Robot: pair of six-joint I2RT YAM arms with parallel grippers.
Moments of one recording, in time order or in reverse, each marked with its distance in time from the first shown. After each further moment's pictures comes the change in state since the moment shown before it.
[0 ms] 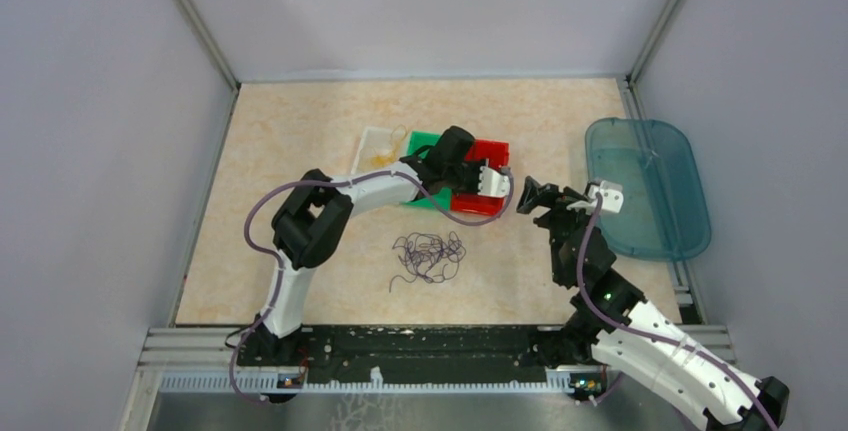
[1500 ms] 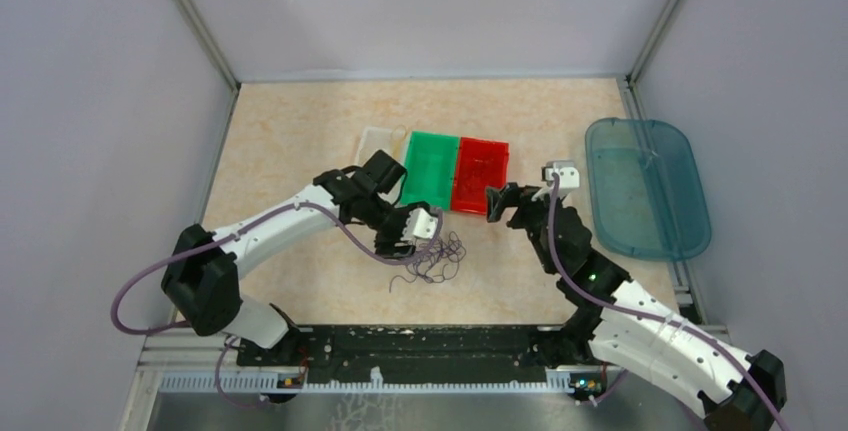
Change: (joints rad) left arm 0.073 -0.633 -0.423 -0.648 0.319 0.002; right arm -0.005 0.195 0.088 -0.068 -0.326 0.024
